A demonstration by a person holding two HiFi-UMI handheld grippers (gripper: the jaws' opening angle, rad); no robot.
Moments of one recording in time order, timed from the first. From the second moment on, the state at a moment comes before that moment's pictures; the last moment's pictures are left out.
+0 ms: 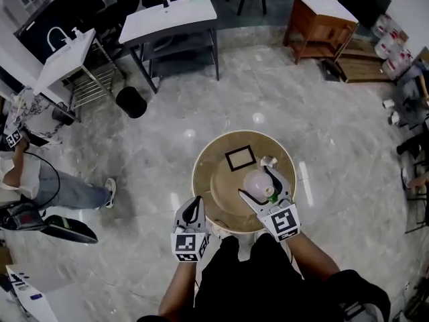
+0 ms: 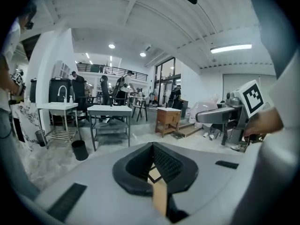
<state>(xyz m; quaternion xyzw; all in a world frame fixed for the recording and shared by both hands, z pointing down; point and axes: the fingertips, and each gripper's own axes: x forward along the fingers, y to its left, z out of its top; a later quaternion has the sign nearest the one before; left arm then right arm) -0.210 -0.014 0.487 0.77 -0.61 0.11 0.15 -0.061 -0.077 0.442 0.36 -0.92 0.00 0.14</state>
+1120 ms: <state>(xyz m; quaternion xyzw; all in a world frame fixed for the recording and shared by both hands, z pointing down) -0.181 -0.102 0.752 0.79 -0.55 0.21 0.18 -0.048 -0.138 0.833 0.37 -0.87 0.13 0.30</state>
